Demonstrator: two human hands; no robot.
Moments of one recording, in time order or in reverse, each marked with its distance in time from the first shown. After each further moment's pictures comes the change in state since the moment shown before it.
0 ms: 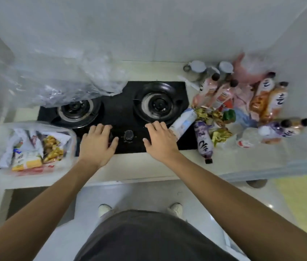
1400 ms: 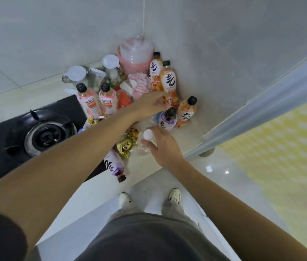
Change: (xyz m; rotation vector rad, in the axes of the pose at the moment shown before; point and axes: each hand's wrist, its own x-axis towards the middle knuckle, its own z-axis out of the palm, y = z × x) left_hand 0.211 0.544 0.055 -0.519 -0.647 0.678; right_hand -0.122 0.345 -0.083 0.418 0.265 0.419
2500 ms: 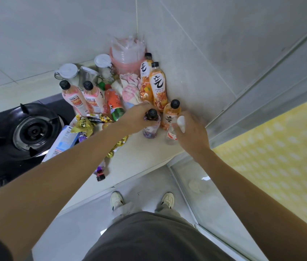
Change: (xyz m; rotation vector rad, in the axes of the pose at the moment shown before) left_hand 0.010 0.003 0.058 0.111 0.168 -0.045; right_hand 0.018 0.117 -0.105 -0.175 0.114 0.149
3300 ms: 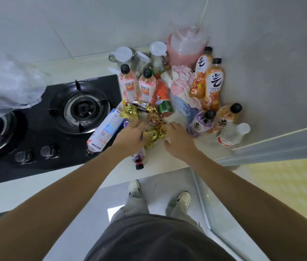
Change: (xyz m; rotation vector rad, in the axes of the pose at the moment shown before) left_hand -0.151 -0.129 -0.005 0.204 0.089 -0.370; right_hand -0.001 -0.117 0.141 -0.121 -0.422 -0.415
